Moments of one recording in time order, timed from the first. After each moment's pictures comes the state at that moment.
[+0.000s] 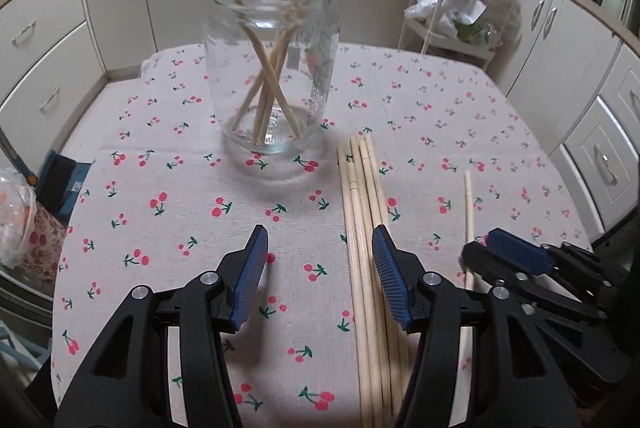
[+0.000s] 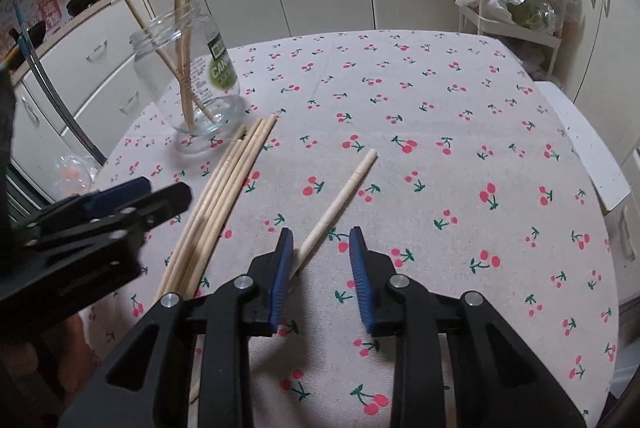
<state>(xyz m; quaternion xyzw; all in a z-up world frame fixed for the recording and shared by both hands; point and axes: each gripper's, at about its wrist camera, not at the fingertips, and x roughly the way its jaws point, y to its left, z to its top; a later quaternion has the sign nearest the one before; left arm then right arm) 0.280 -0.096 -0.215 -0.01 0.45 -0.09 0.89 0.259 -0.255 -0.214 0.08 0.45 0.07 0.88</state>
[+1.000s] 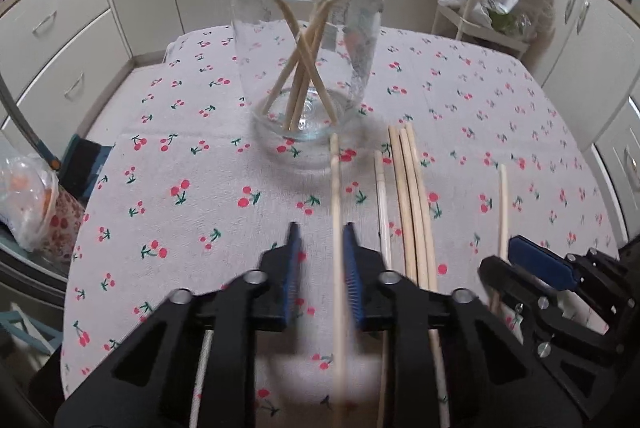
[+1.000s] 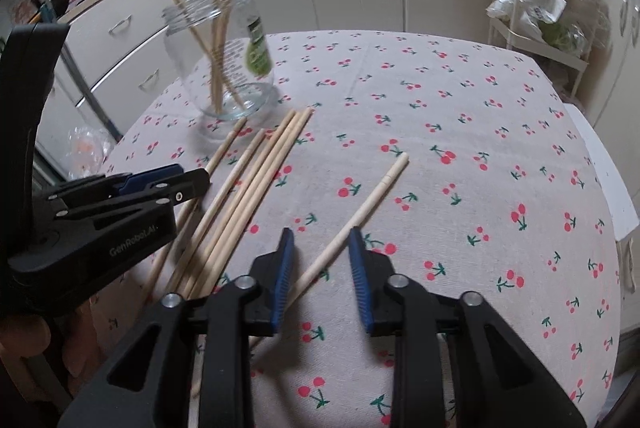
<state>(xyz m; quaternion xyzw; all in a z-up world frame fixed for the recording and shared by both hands) 0.286 -0.090 -0.223 0.00 0.48 -0.04 0.88 0.261 -0.233 -0.216 0.02 0.46 0.12 0.88</state>
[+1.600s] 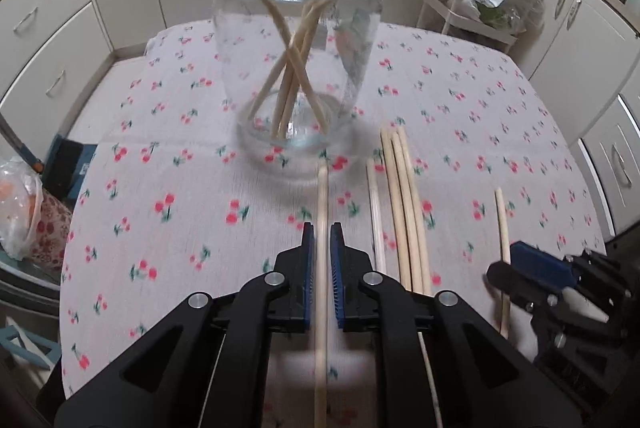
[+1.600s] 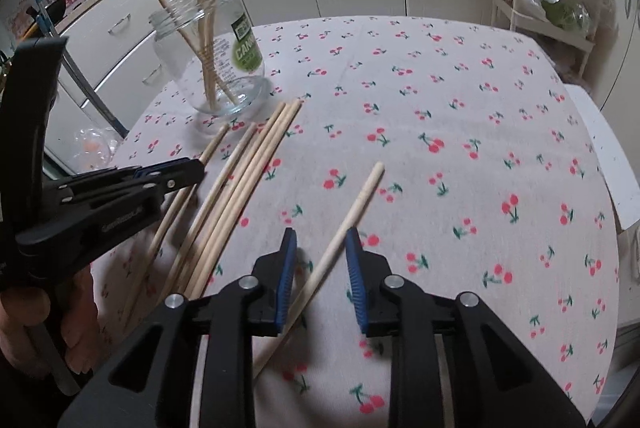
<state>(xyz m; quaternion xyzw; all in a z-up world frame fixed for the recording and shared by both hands) 0.307 -0.089 -0.222 -0.01 0.49 -0.07 0.87 0.272 -0.248 -0.212 0.05 0.48 0.12 0.87</state>
